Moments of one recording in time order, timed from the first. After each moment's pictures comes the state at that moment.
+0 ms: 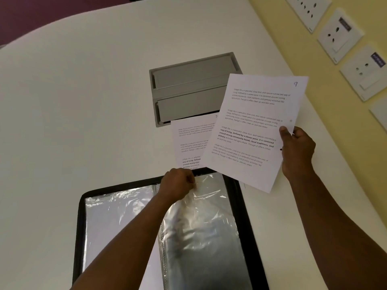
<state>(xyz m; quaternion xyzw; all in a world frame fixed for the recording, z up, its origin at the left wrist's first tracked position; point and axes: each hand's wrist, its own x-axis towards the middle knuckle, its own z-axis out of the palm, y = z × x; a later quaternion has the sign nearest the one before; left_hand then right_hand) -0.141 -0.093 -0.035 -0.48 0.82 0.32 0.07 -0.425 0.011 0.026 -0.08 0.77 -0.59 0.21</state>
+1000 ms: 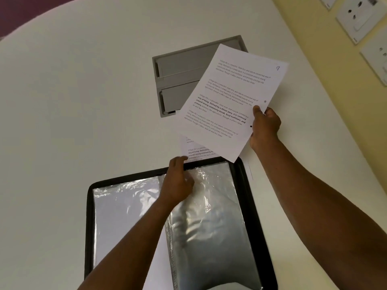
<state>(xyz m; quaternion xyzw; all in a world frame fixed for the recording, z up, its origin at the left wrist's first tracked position) -0.117 -0.072 -0.038 -0.50 0.78 0.38 -0.06 -0.382 -0.069 0.009 0.03 0.69 -0.64 0.33</state>
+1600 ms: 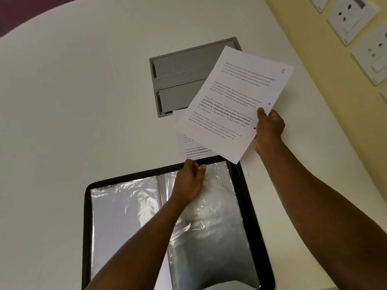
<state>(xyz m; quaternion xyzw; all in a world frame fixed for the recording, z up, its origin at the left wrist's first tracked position) -0.146 -0.050 -0.043 -0.52 0.72 0.44 -0.12 -0.390 -0.053 0.006 0.03 0.69 -0.65 0.31</state>
